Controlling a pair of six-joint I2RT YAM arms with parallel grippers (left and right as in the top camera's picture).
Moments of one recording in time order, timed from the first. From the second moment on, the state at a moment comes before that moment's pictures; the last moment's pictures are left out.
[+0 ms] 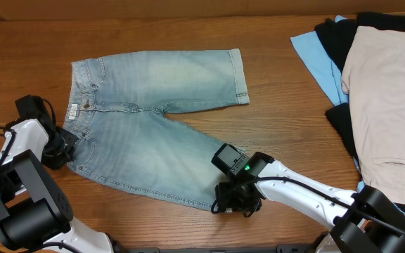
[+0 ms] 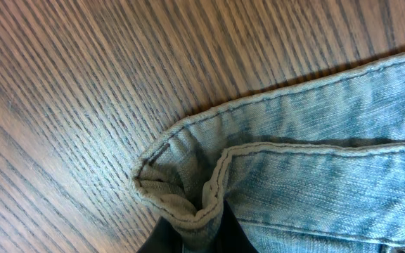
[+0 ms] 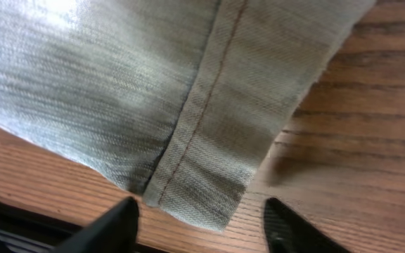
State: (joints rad) left arm 0.49 1.83 1.09 -0.72 -0.13 -0.59; right arm 0.83 1.59 0.83 -0.79 -0.32 0.74
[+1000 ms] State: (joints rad) left arm 0.49 1.84 1.09 -0.59 -0.08 -0.59; right arm 0.83 1.61 0.83 -0.75 -0.30 0.73
